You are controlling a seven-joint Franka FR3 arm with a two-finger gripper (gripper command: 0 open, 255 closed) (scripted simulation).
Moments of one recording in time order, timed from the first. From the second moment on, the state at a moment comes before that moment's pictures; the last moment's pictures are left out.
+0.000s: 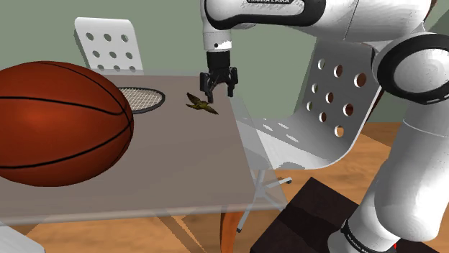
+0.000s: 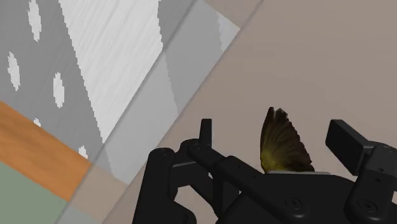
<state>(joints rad) 0.11 0.15 0.15 -1.42 0.01 1.44 0.29</state>
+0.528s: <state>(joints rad) 0.16 0.41 0.16 -1.09 -0.05 1.35 0.31</state>
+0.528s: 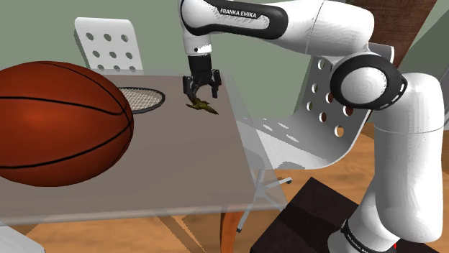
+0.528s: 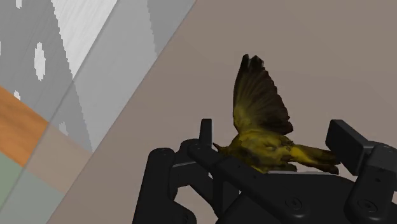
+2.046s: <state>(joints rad) 0.17 0.43 0.16 -1.03 -0.05 1.30 0.31</state>
